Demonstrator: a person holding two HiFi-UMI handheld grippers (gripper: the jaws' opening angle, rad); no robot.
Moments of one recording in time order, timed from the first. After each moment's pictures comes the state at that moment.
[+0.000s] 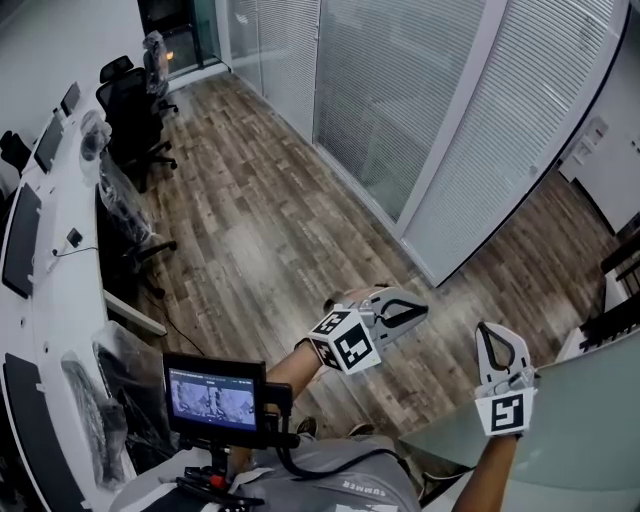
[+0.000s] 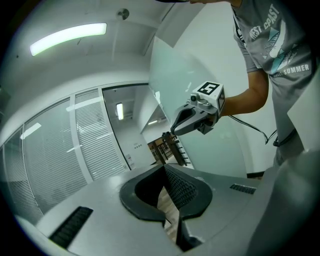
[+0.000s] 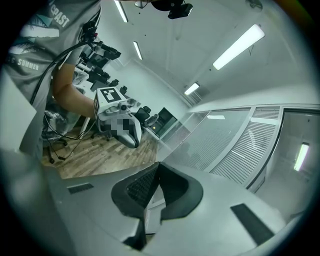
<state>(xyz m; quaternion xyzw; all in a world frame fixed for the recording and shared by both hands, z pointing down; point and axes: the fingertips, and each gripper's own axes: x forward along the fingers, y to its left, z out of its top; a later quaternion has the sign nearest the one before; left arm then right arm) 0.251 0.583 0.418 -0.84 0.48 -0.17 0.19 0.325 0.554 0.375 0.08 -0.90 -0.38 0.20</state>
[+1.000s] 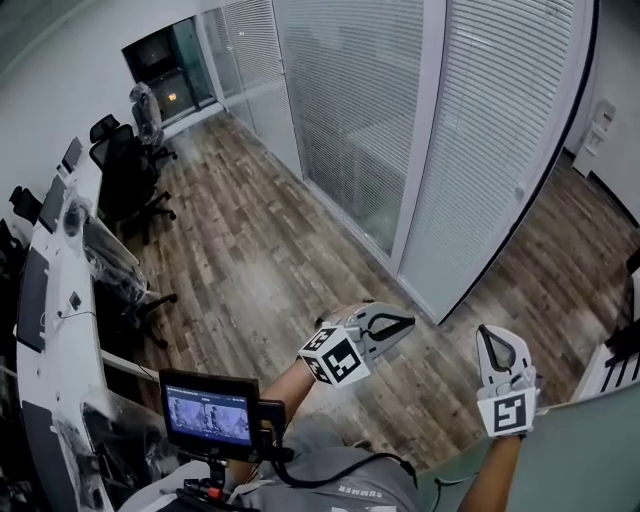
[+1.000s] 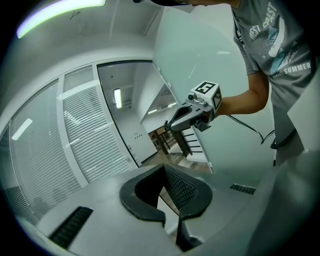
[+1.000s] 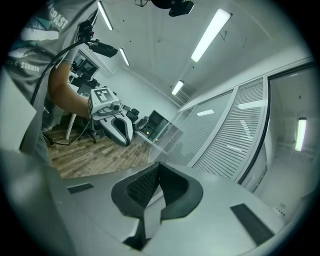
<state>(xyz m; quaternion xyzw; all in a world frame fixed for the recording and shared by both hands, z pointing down) 0.232 0.283 0.433 -0.83 0.48 -0.22 0.17 0.321 0.229 0.387 0.10 -0.92 -0.34 0.16</state>
